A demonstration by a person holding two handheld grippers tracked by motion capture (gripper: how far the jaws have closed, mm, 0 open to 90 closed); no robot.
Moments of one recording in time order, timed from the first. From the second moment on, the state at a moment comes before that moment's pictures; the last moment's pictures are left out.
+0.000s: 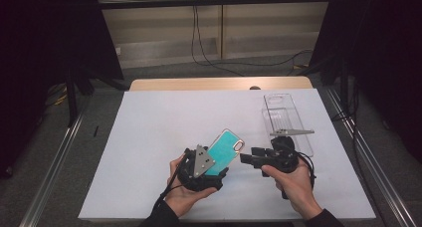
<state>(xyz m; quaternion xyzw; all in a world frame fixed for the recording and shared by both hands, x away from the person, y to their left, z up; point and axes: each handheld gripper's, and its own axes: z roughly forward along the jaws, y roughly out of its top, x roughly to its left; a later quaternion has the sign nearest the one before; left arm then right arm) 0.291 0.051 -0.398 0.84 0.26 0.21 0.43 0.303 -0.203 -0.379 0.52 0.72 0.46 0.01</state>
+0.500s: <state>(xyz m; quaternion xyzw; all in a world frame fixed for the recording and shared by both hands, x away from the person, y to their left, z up) 0.292 0.051 -0.398 0.84 0.25 0.21 0.43 0.323 -0.198 -0.376 0.55 0.71 0.44 -0.05</state>
